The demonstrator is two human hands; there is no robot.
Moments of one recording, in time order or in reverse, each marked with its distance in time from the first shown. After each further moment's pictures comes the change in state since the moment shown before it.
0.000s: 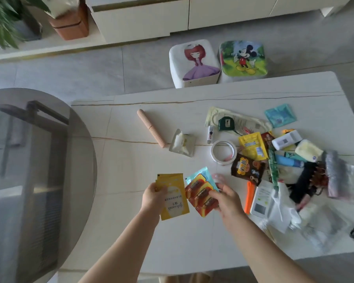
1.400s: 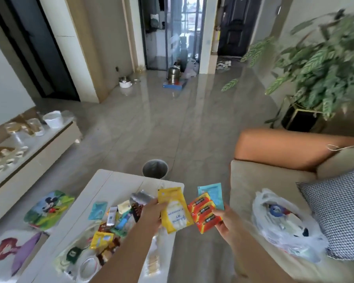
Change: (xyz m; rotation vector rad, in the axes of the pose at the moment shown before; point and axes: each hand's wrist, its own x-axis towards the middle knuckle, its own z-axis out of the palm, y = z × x) left_hand -0.457 0.042 0.174 0.555 -1.179 0.372; right_hand -0.415 0.083 -0.310 1.267 0.672 -0.307
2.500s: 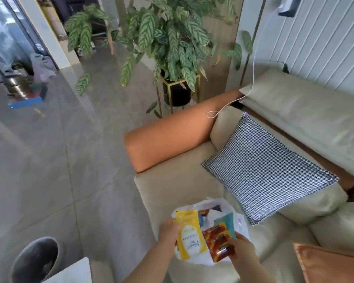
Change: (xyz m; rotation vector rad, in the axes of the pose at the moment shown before) left_hand 0.217 -0.114 0.433 0.753 -0.308 -0.277; right_hand 0.125 -0.120 -0.311 0.557 0.757 0.053
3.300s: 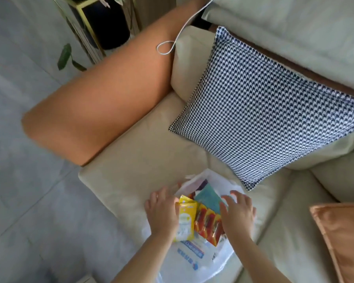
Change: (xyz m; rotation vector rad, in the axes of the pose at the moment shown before) left_hand 0.211 -0.027 0.080 1.425 0.058 0.736; right_hand 0.201 0.024 0.023 -1.232 0.513 -0.469
